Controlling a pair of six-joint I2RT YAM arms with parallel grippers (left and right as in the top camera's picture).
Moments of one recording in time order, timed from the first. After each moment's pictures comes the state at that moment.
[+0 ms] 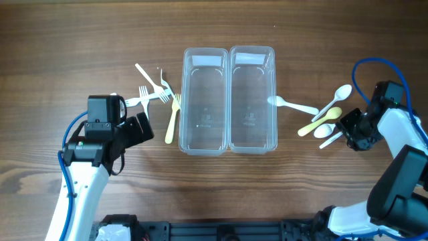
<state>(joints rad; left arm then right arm) -0.03 1.11 0.81 -0.80 -0.04 -0.31 -0.42 1.66 0.92 -0.70 -0.04 0.57</state>
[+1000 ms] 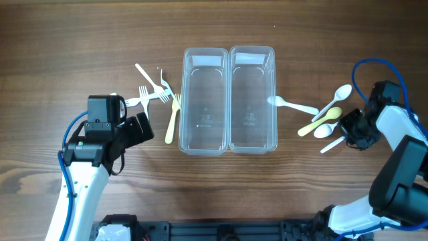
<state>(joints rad) -0.03 1.11 0.81 -0.80 -0.04 -0.31 -0.42 1.73 0.93 -0.67 0.00 0.58</state>
